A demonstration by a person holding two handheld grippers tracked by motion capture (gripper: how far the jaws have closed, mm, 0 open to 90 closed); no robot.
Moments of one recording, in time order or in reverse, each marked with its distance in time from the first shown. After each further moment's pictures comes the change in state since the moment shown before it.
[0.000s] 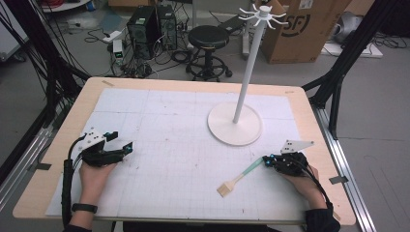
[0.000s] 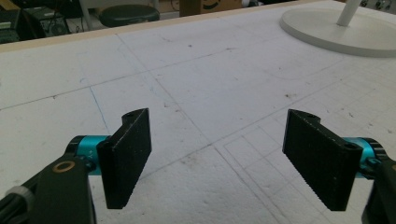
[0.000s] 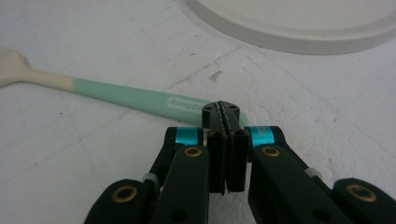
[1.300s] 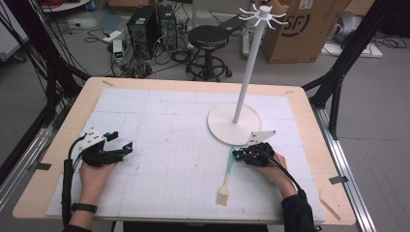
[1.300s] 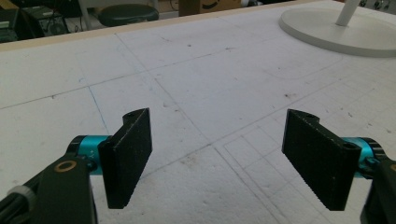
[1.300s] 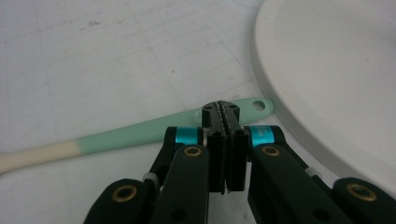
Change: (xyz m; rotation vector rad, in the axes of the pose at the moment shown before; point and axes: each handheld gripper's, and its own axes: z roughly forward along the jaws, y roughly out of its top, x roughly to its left) left arm 0.000 0.000 0.000 0.001 -0.005 -0.001; right arm 0.032 0.062 0.071 0.015 0.115 -0.102
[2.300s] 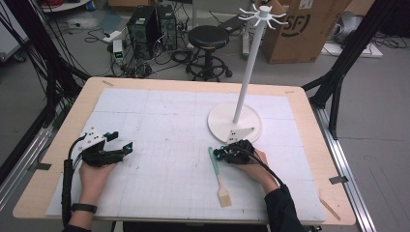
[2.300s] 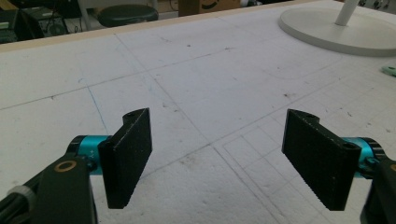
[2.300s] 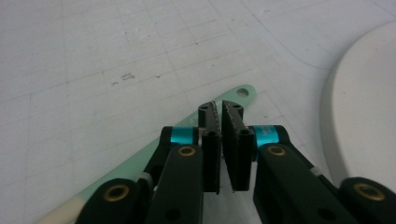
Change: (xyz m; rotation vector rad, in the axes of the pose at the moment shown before) left arm -0.001 0.000 0.000 -0.002 -0.002 0.001; right arm 0.019 0.034 0.037 -0.020 0.083 -0.039
